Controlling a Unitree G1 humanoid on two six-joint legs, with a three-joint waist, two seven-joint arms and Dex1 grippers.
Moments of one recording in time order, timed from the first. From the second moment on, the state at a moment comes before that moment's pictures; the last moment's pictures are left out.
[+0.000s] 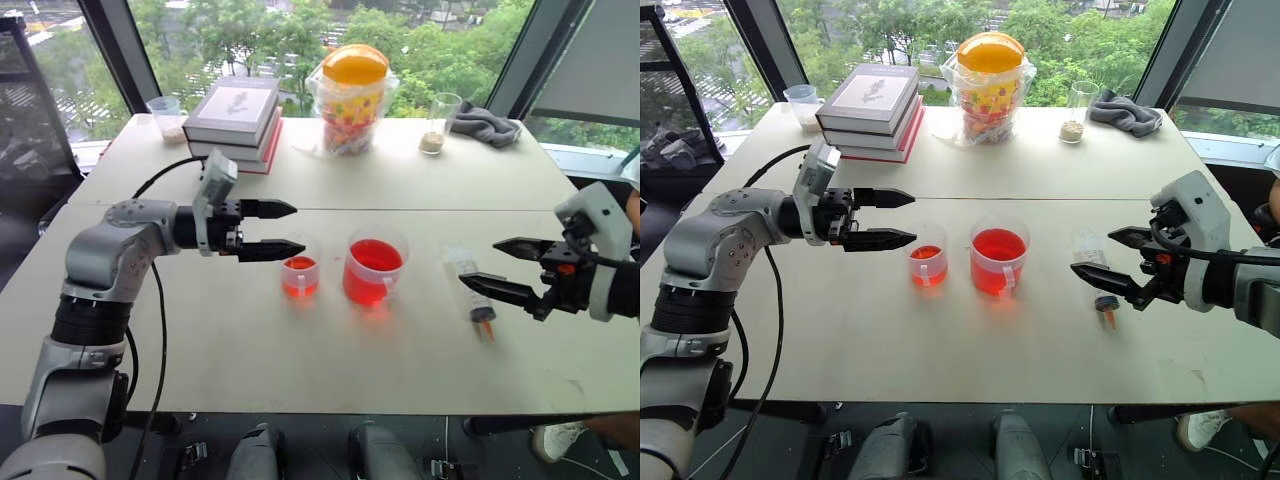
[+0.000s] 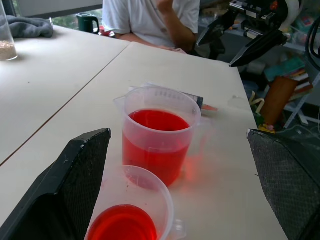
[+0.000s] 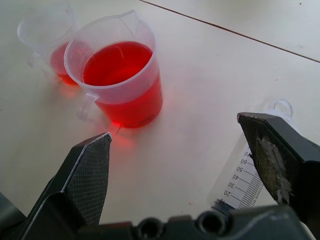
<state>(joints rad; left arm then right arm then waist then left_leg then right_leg) -0.73 0.66 -0.01 0.00 -0.62 0.68 -1.24 -0.22 -1.11 -0.59 -0.63 1.02 1.34 0.55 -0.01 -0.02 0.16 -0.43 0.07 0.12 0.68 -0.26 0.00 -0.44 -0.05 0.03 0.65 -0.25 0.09</state>
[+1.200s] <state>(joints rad) -0.70 0.57 -0.03 0.00 -0.60 0.60 -1.20 -0.53 -1.20 -0.10 -0.25 0.77 1.35 0.59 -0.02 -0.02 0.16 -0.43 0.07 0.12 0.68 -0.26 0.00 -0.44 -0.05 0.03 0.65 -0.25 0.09</state>
